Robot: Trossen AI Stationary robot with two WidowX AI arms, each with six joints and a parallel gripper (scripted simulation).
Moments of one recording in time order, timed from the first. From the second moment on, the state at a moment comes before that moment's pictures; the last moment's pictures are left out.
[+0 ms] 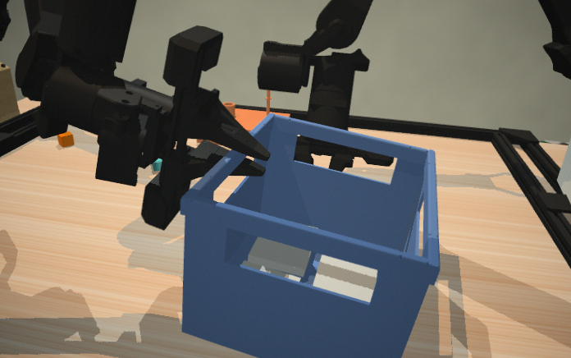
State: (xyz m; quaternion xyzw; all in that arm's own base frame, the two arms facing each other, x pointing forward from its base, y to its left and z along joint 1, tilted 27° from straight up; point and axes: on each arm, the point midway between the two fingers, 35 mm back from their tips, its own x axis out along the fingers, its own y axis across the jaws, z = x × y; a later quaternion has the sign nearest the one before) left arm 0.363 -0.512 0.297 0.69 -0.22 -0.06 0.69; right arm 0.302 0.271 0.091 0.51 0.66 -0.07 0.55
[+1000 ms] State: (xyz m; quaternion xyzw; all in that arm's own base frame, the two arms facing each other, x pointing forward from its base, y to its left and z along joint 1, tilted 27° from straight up) left arm 0.363 -0.512 0.297 0.69 -0.22 -0.06 0.69; right arm 0.290 0.295 0.090 0.51 0.66 -0.07 0.55
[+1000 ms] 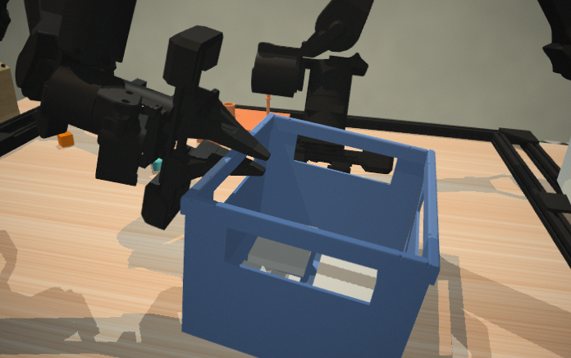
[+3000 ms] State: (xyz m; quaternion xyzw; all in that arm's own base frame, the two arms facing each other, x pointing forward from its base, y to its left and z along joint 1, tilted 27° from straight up) left arm 0.363 -0.512 0.297 0.69 -0.22 -0.06 0.69; right arm 0.258 0.302 0.137 0.51 0.66 -0.08 0.55
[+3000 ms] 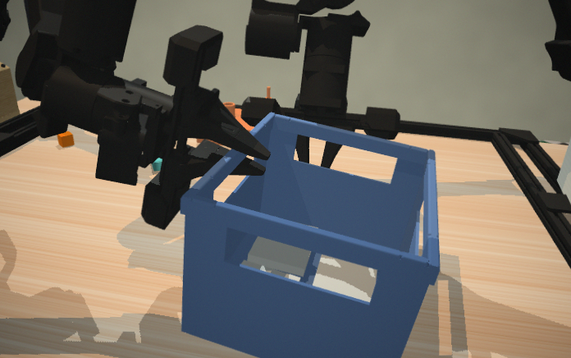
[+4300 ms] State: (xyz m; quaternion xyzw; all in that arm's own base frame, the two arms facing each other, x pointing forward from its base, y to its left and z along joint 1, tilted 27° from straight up) left arm 0.363 -0.511 0.297 0.69 -0.22 -0.06 0.69; right arm 0.277 0.247 0.139 0.42 0.68 0.03 0.61
